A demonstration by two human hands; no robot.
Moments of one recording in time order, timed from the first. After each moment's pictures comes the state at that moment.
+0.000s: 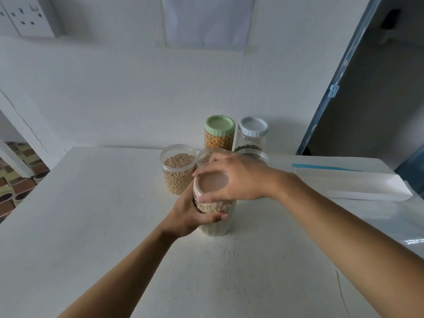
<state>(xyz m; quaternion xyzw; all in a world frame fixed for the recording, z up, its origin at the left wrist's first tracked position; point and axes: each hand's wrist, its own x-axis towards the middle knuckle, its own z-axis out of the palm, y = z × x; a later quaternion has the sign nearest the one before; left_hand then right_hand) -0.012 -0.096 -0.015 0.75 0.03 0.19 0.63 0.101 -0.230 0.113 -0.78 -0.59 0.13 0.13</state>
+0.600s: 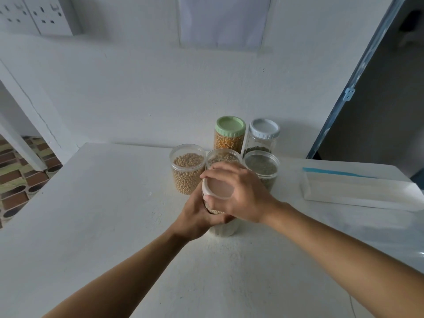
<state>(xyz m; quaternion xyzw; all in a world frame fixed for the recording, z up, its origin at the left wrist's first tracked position) -0.012 -0.106 -0.018 0.73 0.03 0.22 0.65 0.094 -0.221 0.047 -0.74 -0.59 -0.01 0.32</state>
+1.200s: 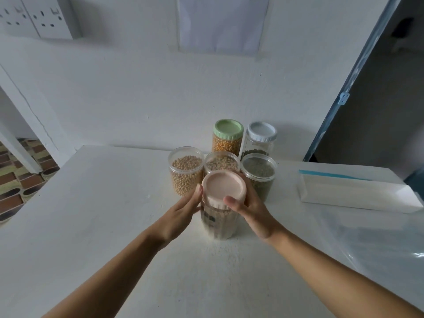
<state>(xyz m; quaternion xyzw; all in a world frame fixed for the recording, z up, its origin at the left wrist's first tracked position) -0.052 -0.089 0.013 0.74 0.08 0.06 0.66 0.086 -0.247 0.012 -0.60 -0.40 0.28 0.63</state>
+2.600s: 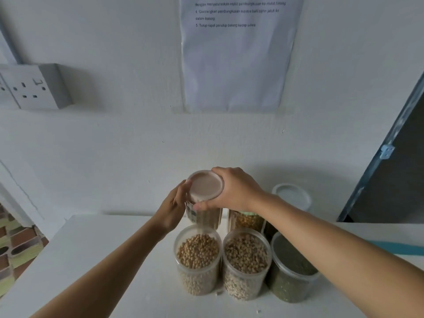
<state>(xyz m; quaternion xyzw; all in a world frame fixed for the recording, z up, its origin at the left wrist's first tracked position) 0.103 0.096 0.049 0.79 0.09 0.22 0.56 0.238 -0.049 0.104 -0.80 -0.53 0.03 0.27</state>
